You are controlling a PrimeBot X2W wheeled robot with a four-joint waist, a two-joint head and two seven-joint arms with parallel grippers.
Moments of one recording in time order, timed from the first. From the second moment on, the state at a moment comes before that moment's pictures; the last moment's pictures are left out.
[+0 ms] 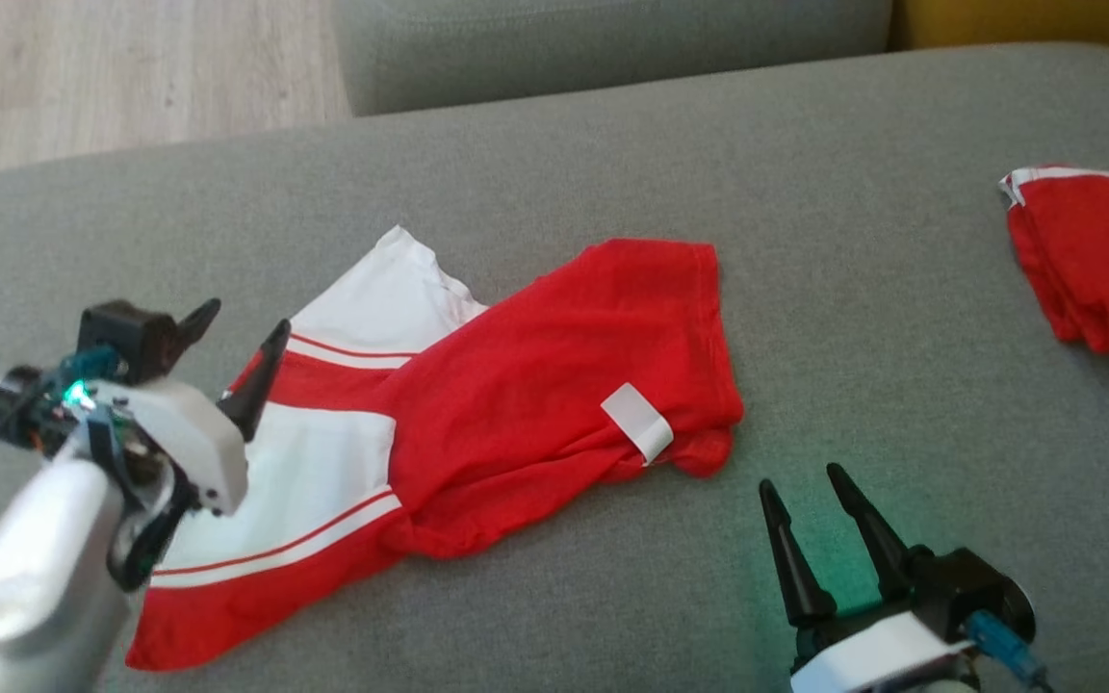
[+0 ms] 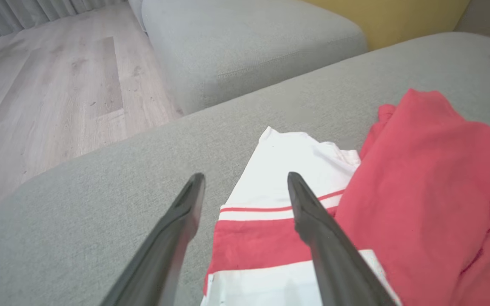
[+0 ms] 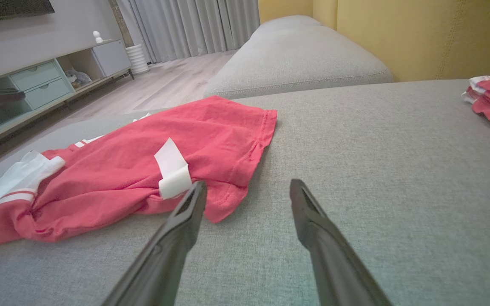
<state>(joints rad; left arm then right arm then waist) -0.46 0.49 -0.49 0.39 -0.52 -0.13 0.21 0.07 -0.05 0.22 0.25 0.13 0.12 -0.25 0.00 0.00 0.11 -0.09</state>
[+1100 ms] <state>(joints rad) -0.52 0.66 -0.78 0.50 -0.70 -0.13 0.24 0.02 -0.05 0.24 0.26 0.15 0.12 -0.25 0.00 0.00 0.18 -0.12</state>
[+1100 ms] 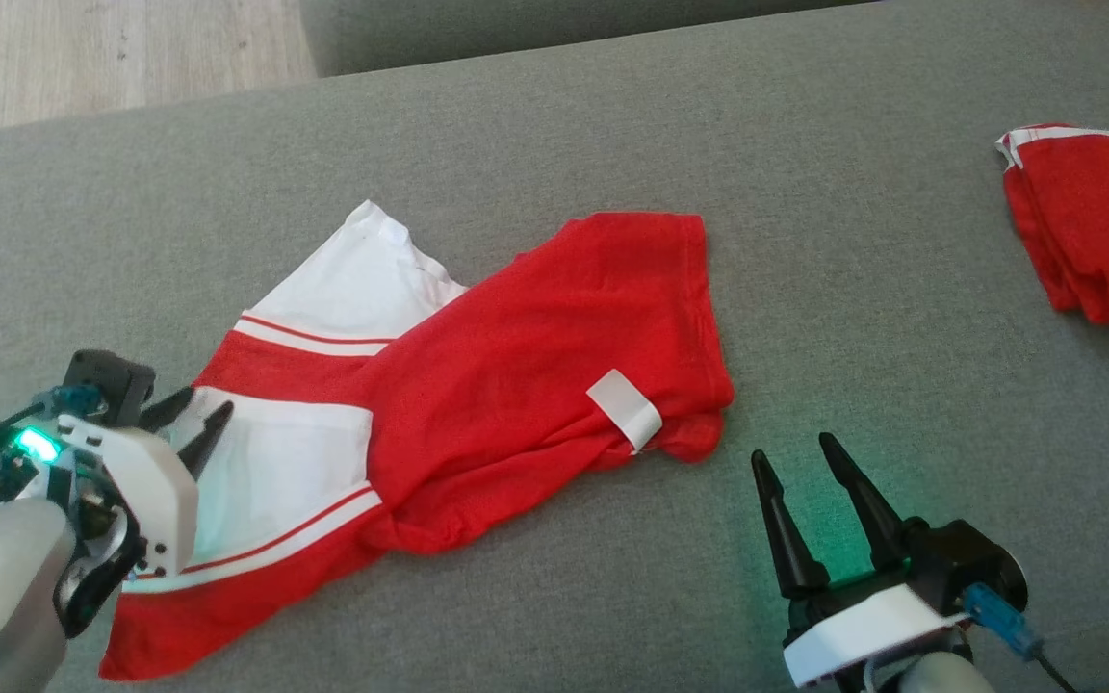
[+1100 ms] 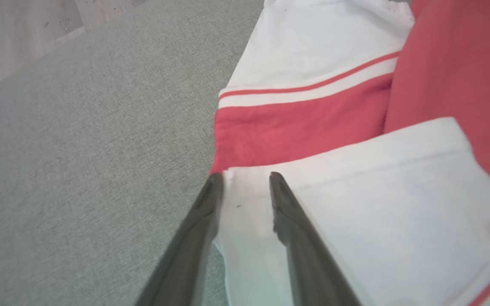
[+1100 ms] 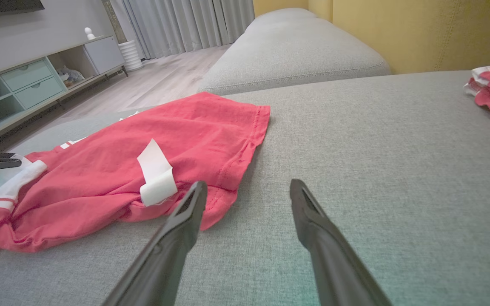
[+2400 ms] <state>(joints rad) -0.59 0.69 -0.91 0.55 -0.59 -0.12 0.11 0.02 -0.05 0.24 0.27 0.14 0.12 -0.25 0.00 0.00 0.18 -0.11</state>
